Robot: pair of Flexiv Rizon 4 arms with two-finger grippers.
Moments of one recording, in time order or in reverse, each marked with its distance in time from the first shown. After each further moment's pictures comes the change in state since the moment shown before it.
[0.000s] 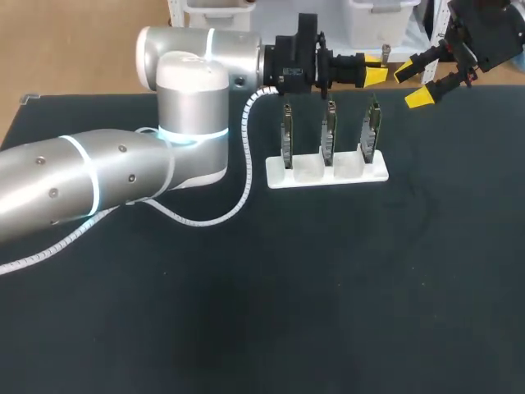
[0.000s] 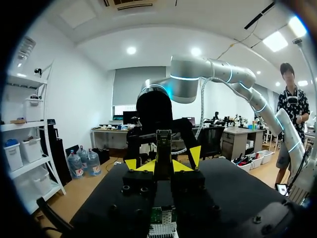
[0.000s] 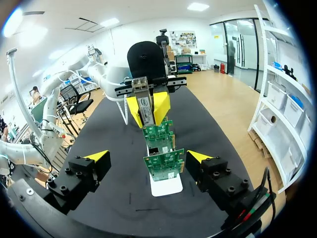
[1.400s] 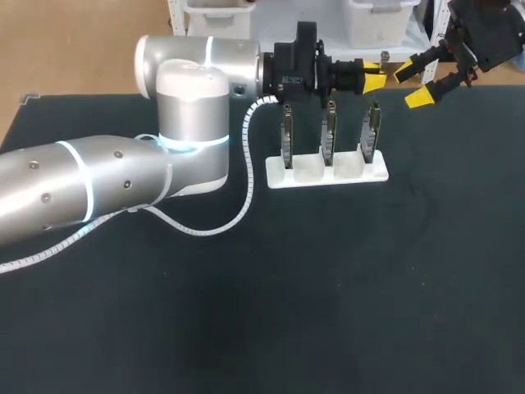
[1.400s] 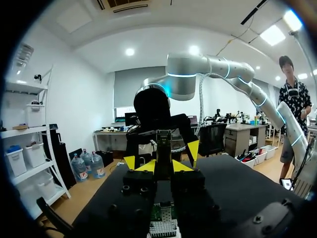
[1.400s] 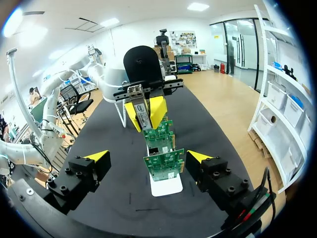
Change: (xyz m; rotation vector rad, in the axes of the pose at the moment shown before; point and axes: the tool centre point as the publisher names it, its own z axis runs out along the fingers) left arm 0.007 -0.004 -0.002 -0.023 0.001 0.048; right arm 0.000 0.000 0.000 0.000 0.000 0.000
